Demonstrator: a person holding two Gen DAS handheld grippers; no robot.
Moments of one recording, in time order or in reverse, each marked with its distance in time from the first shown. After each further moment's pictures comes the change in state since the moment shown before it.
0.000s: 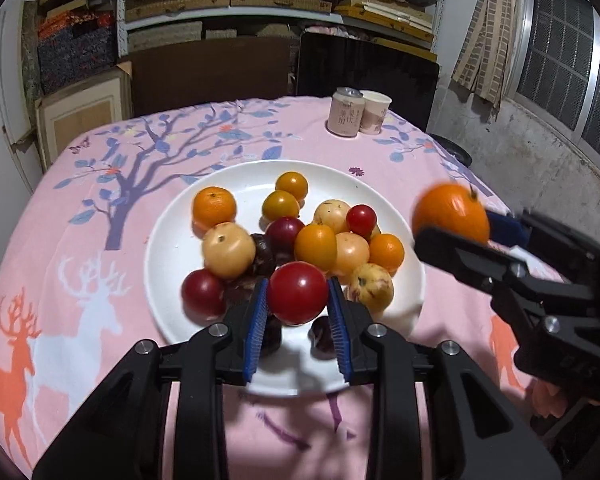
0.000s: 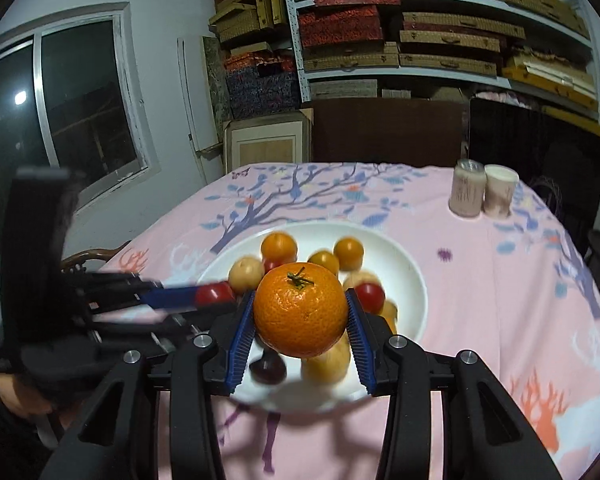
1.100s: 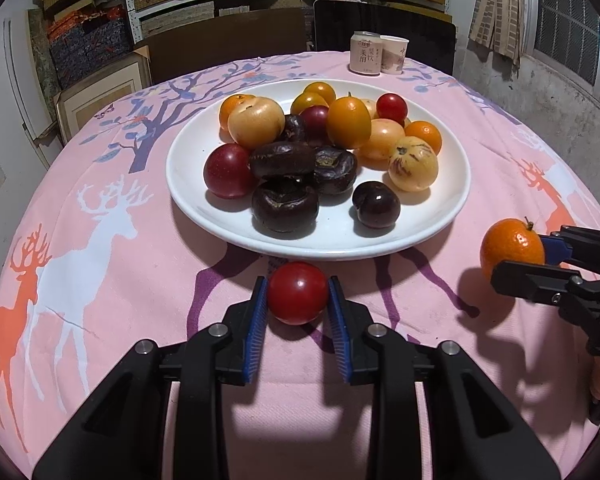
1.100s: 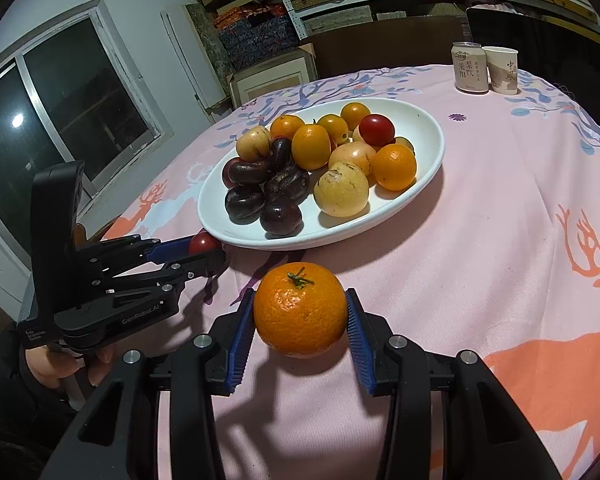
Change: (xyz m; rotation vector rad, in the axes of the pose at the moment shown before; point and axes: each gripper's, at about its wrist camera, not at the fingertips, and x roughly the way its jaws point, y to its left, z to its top) left arm 0.007 0.005 -0.086 0.058 0.061 0.146; right arm -0.005 -0.013 -0.102 0.171 0.213 0.139
